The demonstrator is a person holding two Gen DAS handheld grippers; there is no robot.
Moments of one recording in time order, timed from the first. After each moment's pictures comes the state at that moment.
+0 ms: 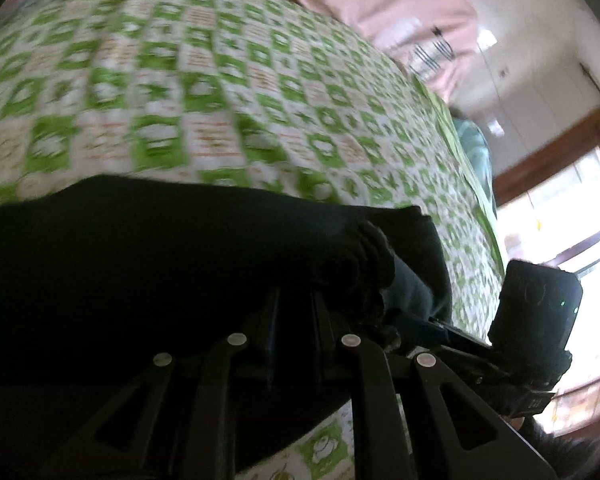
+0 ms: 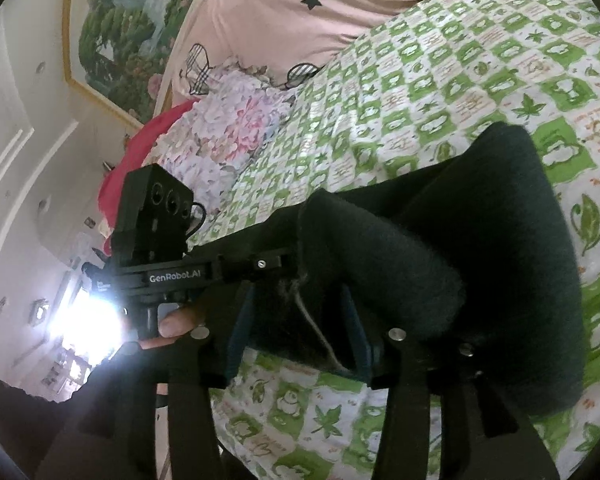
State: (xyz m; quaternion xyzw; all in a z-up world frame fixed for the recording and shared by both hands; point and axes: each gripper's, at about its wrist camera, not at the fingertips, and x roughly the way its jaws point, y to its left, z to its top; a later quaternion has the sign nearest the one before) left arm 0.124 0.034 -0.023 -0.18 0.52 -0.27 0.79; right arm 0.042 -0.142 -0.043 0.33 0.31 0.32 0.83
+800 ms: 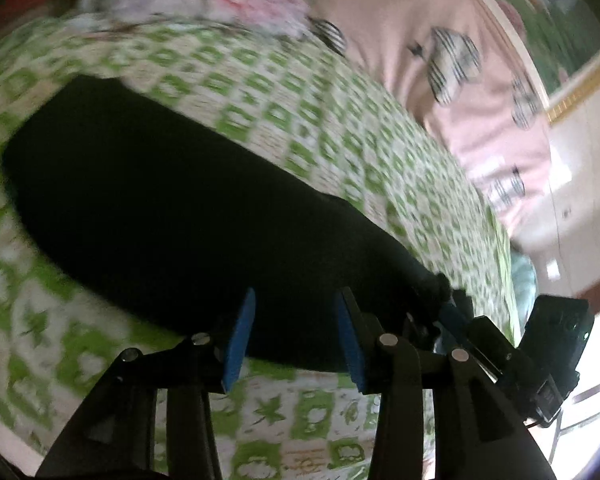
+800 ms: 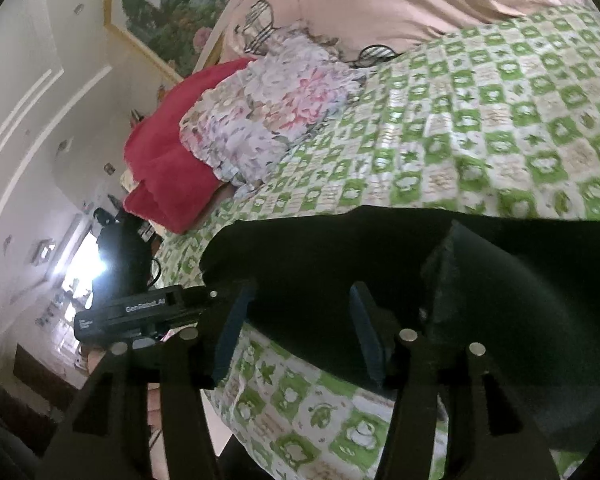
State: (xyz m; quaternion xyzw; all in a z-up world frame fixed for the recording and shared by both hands) left arm 0.013 0.167 0.002 -0.31 0.43 -0.04 0.84; right arm 0.057 -0.075 0.006 0.24 0.31 0.39 0.83
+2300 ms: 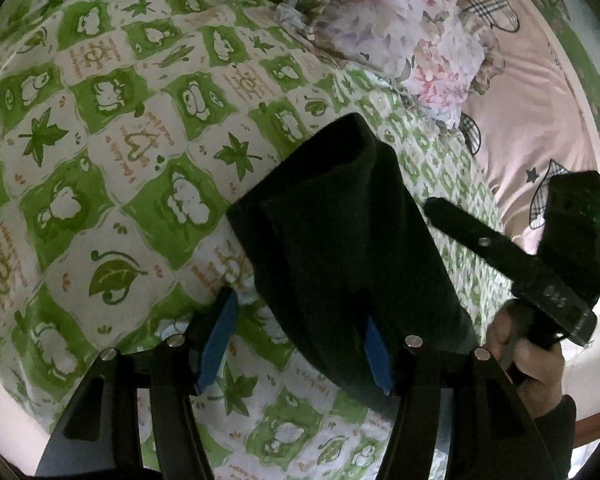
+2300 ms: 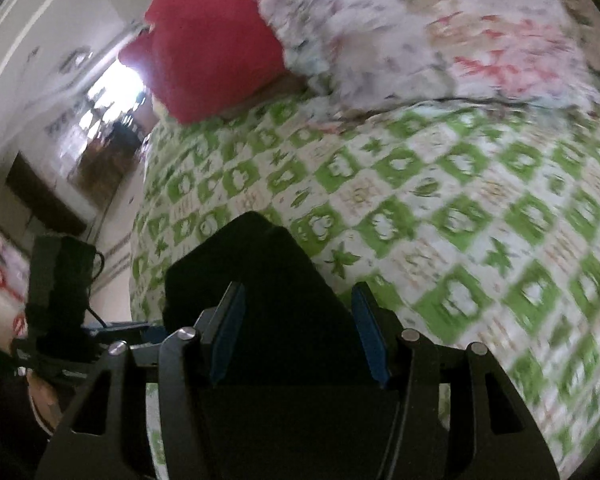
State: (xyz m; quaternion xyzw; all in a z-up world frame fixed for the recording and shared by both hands) left arm -0.016 0.296 -0.046 -0.43 0.40 0.12 0.80; right arm 0.203 0.176 0.043 -0.08 0.38 0.54 0.75
